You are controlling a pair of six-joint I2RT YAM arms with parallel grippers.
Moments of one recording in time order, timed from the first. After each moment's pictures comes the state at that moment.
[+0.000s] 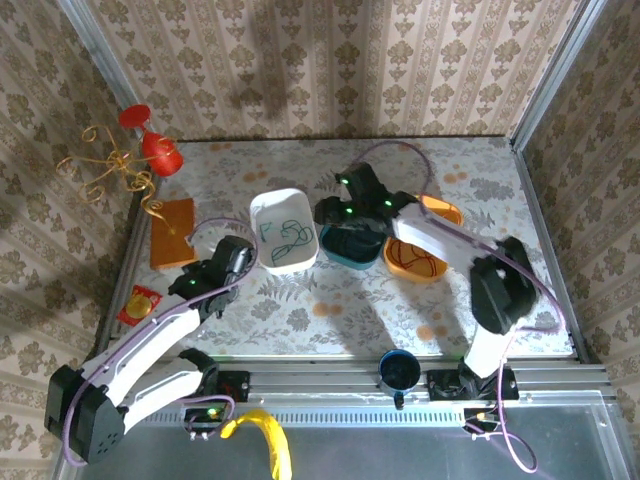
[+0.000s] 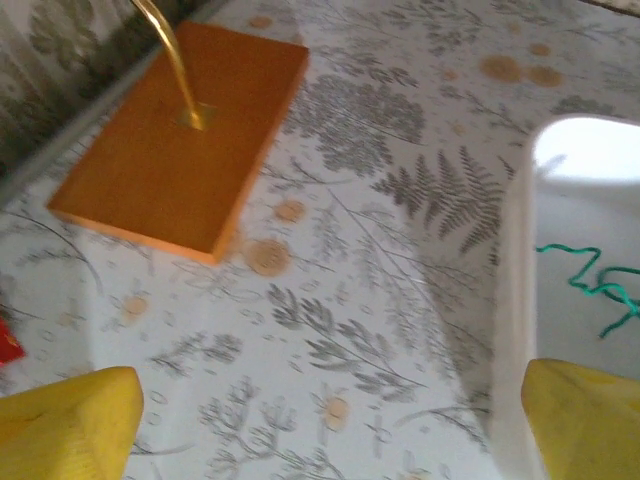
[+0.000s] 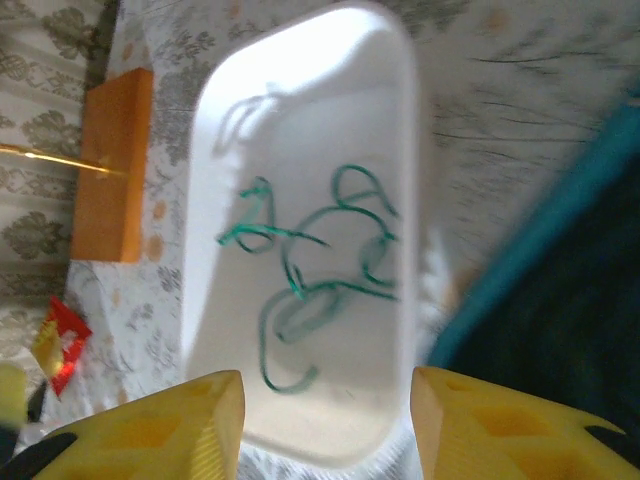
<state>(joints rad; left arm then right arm) -0.59 0.93 0.64 -0.56 -0.72 -0.77 0.57 1.69 1.33 -0.38 -0.17 0.65</state>
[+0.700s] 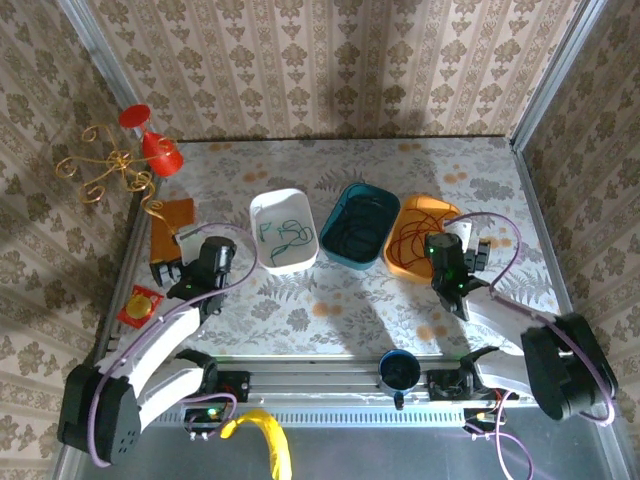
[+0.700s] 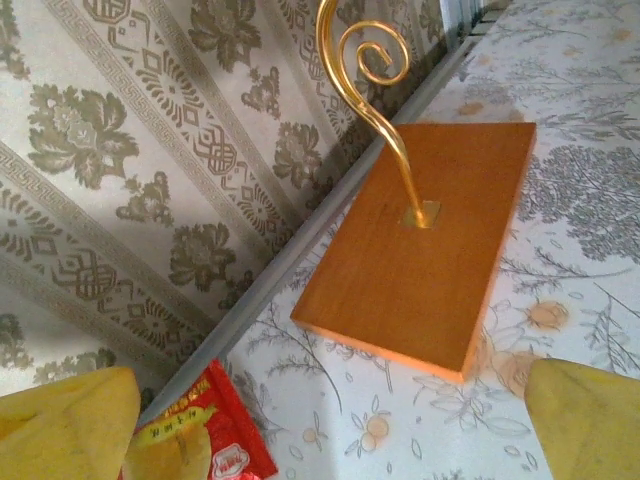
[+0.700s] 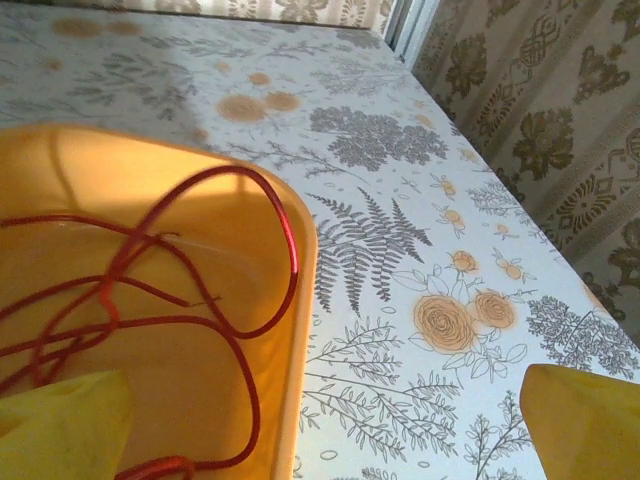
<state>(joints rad) -0.39 0.98 0.46 -0.18 -1.01 -0.27 0.30 1.23 0.38 0.30 0.76 0.13</state>
